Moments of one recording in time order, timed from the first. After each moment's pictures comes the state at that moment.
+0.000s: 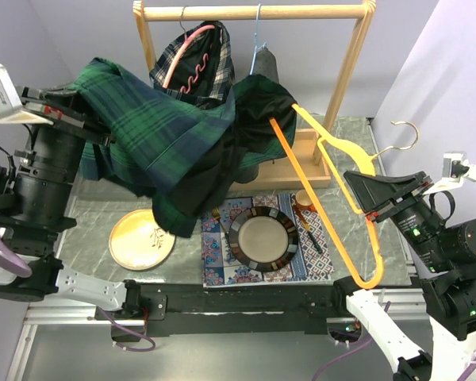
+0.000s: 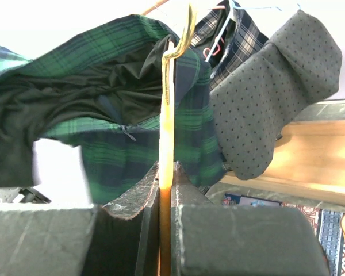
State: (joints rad) left arm -1.53 1.13 1.95 0.21 -0.99 0.66; right arm 0.25 0.55 1.44 -0.65 -0.26 0.62
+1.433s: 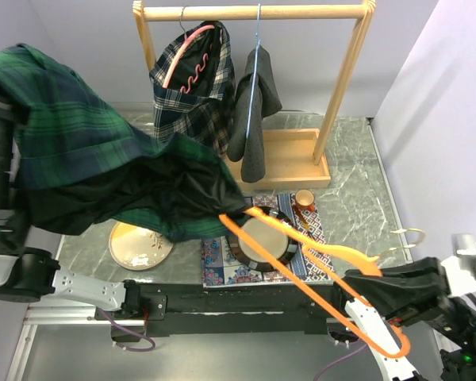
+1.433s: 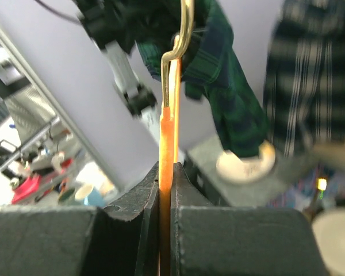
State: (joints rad) left arm -1.53 1.10 2.01 0.49 -1.06 1.19; right arm 0.25 0.28 1.42 -0.71 -0.74 0.74
